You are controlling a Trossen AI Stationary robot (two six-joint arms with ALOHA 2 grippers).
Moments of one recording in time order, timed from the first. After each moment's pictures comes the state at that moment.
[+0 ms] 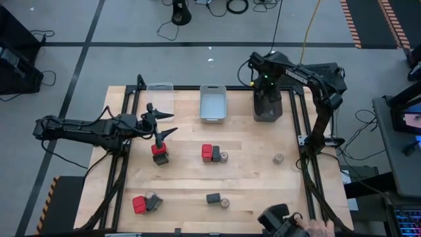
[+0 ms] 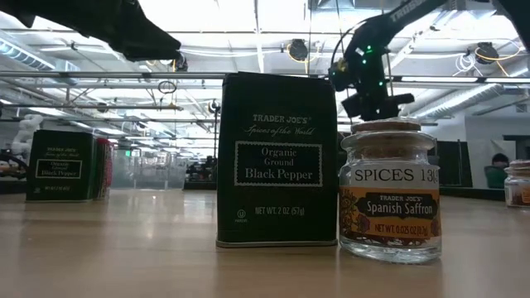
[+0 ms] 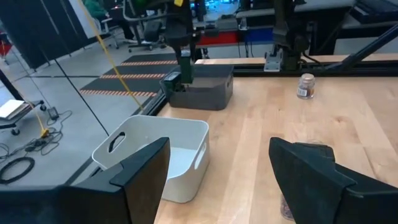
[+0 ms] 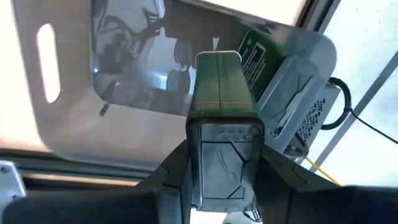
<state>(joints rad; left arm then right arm) -0.01 0.68 0.48 -0.01 -0.33 0.08 -0.84 1.82 1.58 -1.33 0.23 -1.04</state>
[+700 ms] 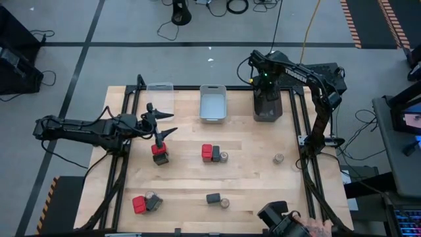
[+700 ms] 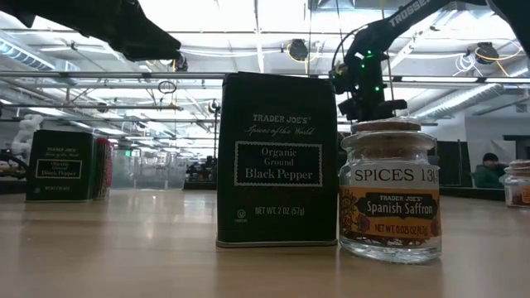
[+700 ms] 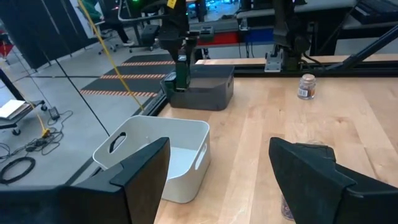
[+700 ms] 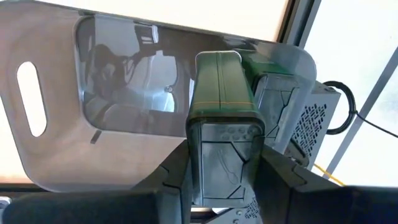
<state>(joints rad) -0.01 0.68 0.48 -0.01 -0.34 0.09 -0.86 1.84 1.58 -1.27 0.18 -0.99</state>
